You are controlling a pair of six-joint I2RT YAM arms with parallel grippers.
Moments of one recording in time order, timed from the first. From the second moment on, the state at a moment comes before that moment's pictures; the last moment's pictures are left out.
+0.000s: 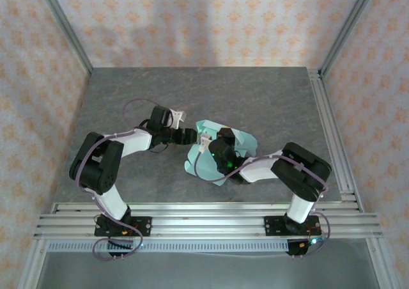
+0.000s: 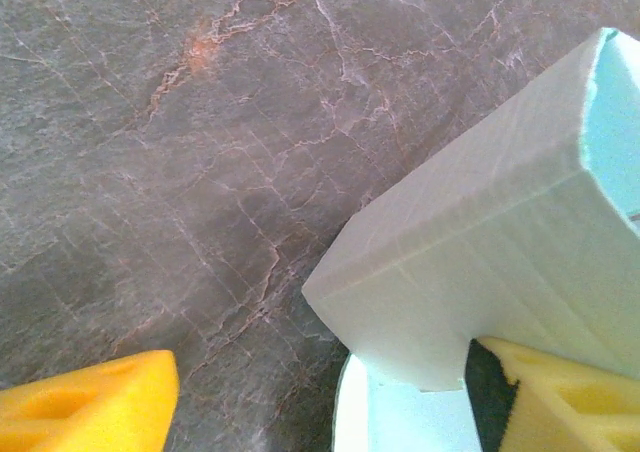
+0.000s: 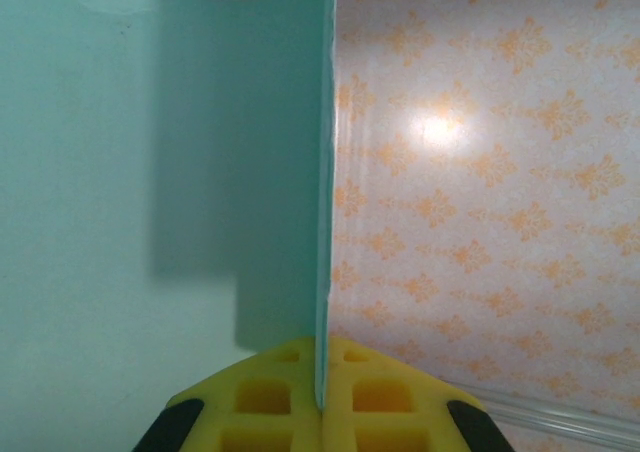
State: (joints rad) left arm -0.31 1.71 0.86 0.00 0.50 -0.33; right arm 0.93 1.73 0.68 0.66 0.94 -1.27
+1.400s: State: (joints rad) left arm -0.38 1.75 0.88 0.02 0.54 -0.29; right arm 0.93 1.65 0.69 0.44 0.83 -1.05
